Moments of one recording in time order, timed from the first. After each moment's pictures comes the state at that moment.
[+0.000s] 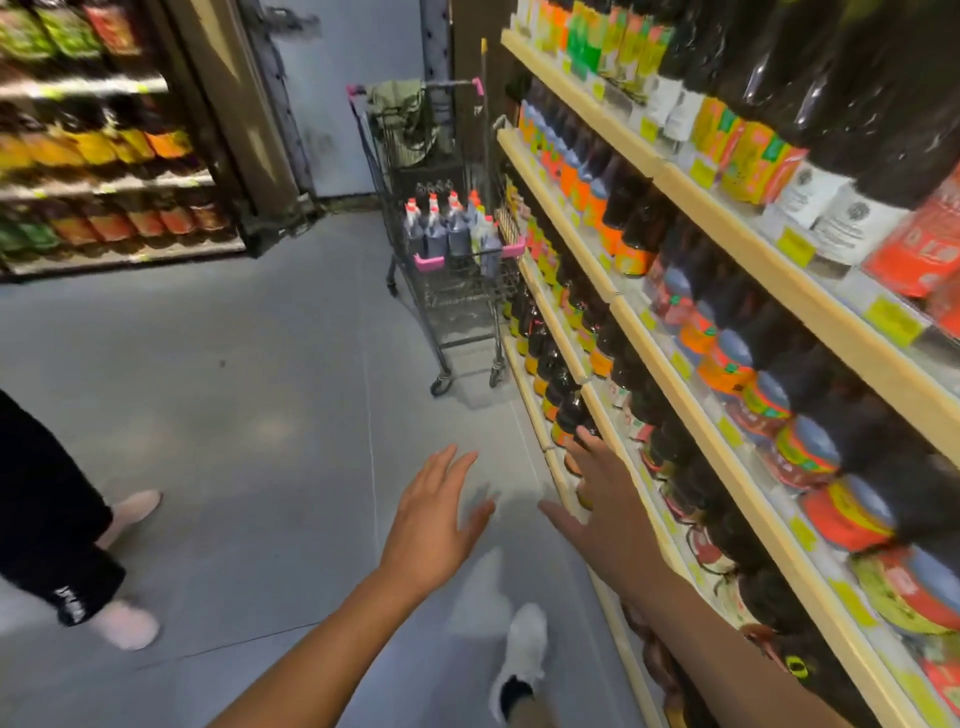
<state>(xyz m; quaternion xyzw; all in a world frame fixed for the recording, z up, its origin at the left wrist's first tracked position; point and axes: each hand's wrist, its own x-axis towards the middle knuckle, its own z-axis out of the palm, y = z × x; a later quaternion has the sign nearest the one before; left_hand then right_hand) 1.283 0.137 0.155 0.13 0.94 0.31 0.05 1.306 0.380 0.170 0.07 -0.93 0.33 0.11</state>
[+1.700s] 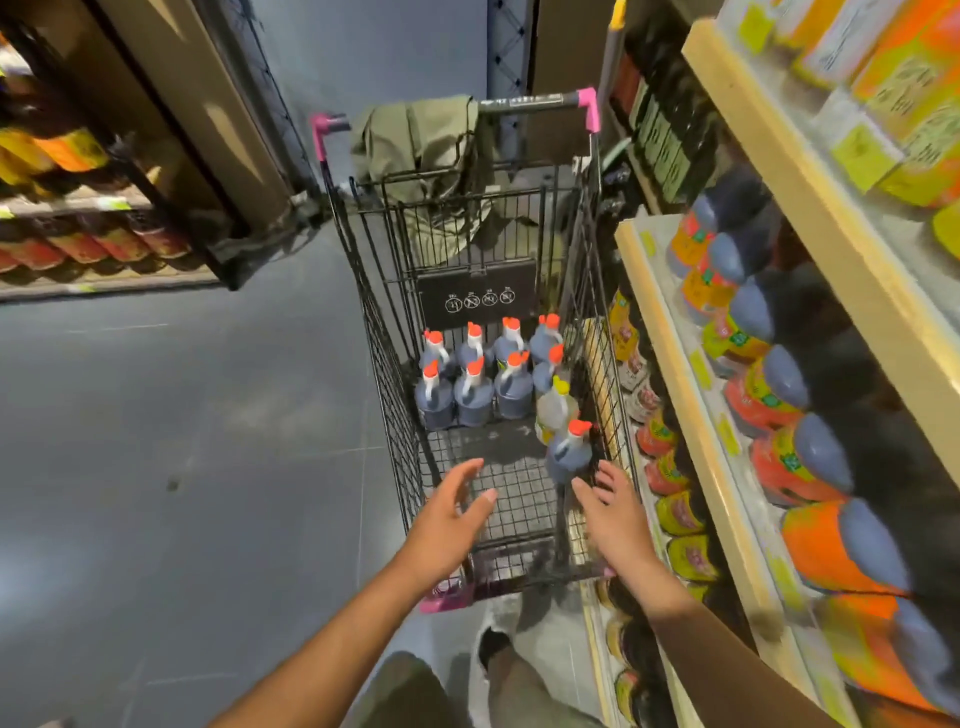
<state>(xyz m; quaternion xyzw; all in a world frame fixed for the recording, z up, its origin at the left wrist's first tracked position) 0.313 0.149 0.084 -0.10 0.80 0.55 0.21 0.292 0.379 0.051 -0.26 -0.78 0.54 -0.15</state>
